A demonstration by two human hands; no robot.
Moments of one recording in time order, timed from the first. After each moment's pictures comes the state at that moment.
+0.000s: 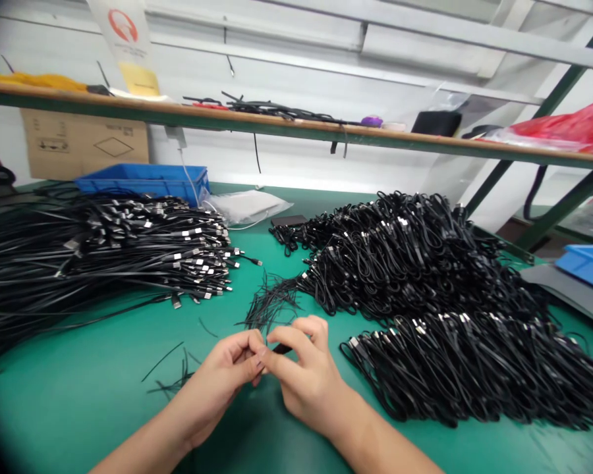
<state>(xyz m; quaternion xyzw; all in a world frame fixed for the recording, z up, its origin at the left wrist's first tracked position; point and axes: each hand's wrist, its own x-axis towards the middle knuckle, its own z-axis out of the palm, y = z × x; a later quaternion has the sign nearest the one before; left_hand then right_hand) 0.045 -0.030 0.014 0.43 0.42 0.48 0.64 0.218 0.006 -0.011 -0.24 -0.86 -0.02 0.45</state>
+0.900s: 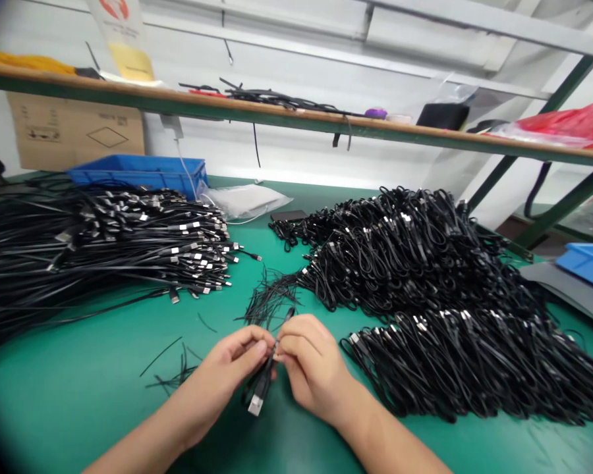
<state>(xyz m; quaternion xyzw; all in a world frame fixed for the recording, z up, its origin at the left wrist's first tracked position) 0.048 -0.034 0.016 0.42 0.43 0.44 0.66 0.221 0.014 -0.007 -0.17 -0.85 0.10 0.49</state>
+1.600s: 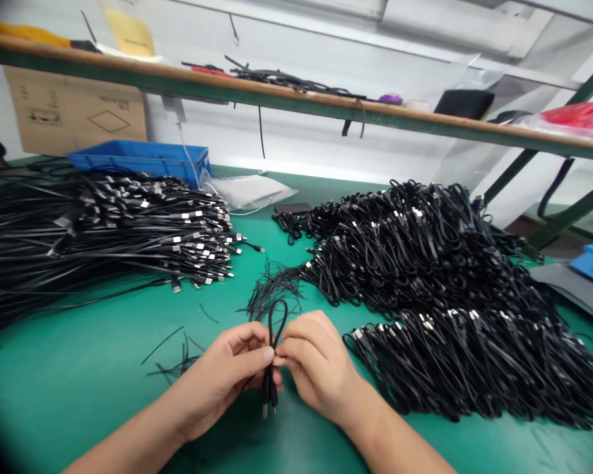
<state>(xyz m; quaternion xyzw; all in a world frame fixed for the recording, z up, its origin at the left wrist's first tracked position) 0.048 -0.035 0.022 0.33 0.38 0.45 0.74 0.228 0.011 -0.004 -0.16 -0.86 0.08 0.47</state>
